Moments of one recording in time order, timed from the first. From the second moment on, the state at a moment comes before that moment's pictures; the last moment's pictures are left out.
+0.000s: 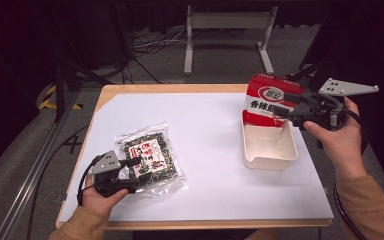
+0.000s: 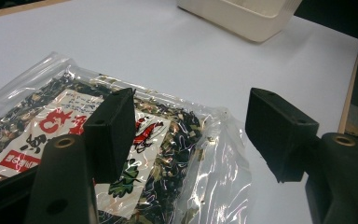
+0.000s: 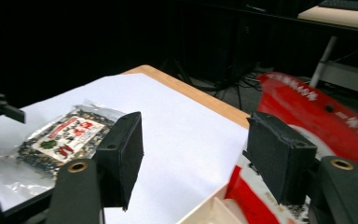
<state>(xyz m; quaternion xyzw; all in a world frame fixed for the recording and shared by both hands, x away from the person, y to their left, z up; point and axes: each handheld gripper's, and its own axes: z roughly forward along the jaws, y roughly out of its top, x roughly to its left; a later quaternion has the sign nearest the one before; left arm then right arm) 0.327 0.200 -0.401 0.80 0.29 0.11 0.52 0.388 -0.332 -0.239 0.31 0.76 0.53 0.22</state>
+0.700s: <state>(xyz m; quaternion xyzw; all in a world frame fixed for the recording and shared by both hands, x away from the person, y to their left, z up) 0.332 0.210 -0.387 0.79 0.31 0.13 0.51 0.365 -0.311 -0.291 0.30 0.76 0.56 0.18</state>
